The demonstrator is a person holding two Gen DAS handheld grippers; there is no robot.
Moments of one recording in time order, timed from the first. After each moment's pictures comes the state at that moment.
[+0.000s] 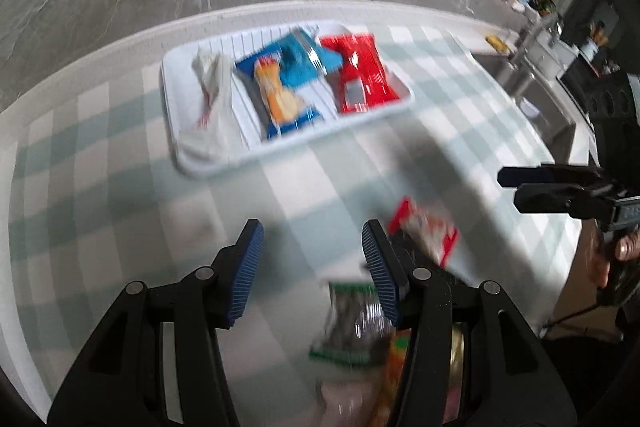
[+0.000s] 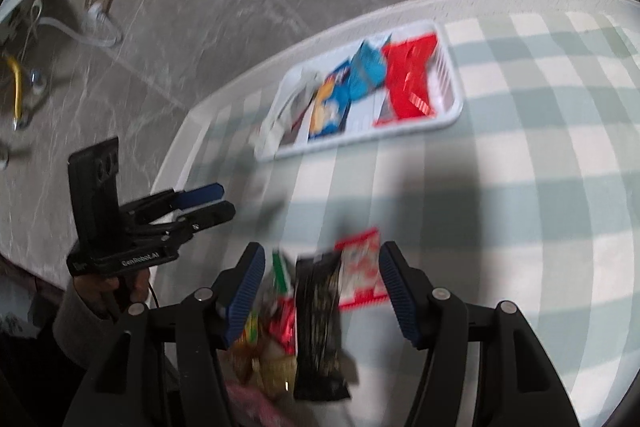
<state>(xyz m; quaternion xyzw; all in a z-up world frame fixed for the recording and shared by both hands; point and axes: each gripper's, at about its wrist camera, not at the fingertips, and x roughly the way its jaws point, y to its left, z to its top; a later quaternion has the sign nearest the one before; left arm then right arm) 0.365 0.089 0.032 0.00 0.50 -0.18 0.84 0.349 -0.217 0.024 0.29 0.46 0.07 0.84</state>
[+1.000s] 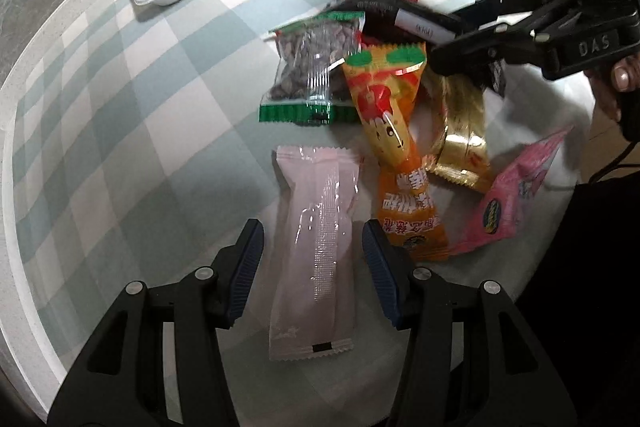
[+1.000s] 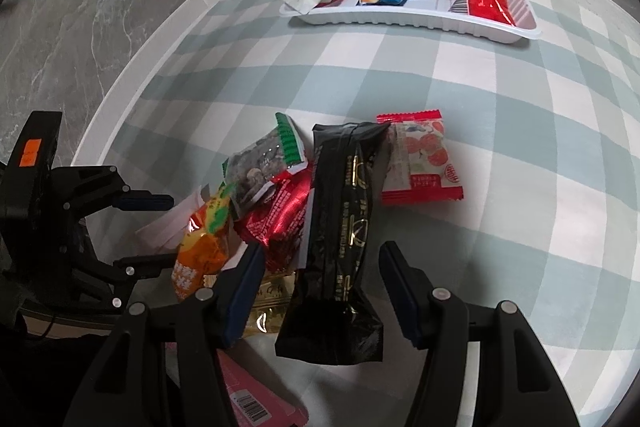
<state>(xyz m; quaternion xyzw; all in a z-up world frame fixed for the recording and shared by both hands) 0.222 0.073 -0.043 0.16 0.59 -0.19 0.77 0.341 -0.129 -0.038 0.14 0.55 0.10 0.82</state>
